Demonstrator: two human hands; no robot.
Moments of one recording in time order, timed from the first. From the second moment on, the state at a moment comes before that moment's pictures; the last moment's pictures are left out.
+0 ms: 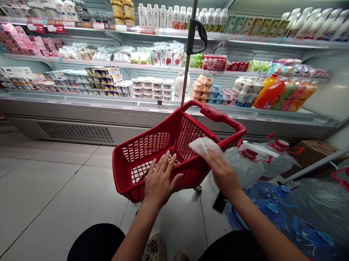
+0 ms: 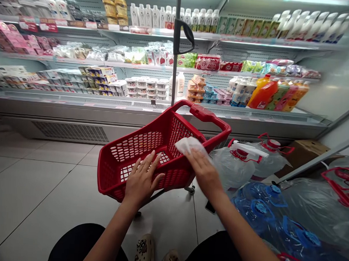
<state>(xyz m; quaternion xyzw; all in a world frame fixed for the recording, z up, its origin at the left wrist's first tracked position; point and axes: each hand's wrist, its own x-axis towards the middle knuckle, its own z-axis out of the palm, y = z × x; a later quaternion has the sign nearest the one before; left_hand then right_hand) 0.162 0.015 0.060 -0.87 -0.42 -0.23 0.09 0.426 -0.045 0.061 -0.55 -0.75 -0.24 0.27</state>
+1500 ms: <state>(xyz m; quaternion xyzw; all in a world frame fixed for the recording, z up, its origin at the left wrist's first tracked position) 0.194 0.071 0.053 -0.92 -0.31 -0.24 0.10 0.445 0.003 0.057 -0.53 -0.79 -0.24 0.21</state>
